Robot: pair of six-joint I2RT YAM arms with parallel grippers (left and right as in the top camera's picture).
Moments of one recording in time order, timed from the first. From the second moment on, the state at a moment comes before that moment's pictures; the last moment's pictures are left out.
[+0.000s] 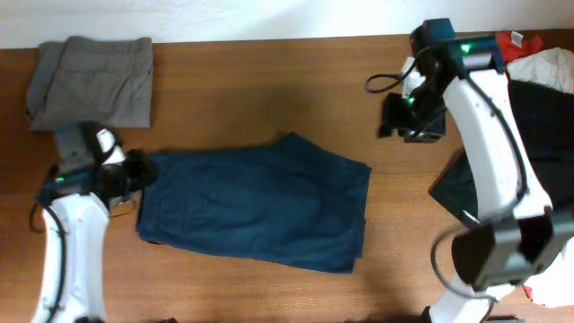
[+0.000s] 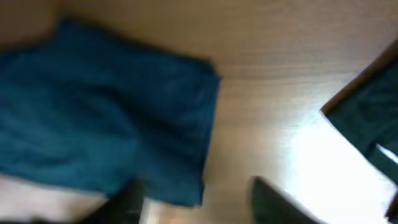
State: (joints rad) left arm 0.27 1.41 1.07 -0.76 0.23 -0.31; right arm 0.12 1.88 1.97 -1.56 -0.18 0.23
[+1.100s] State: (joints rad) left arm 0.17 1.72 1.07 -0.92 -0.18 -0.37; right arm 0.57 1.82 1.05 -1.03 -0.16 0.61
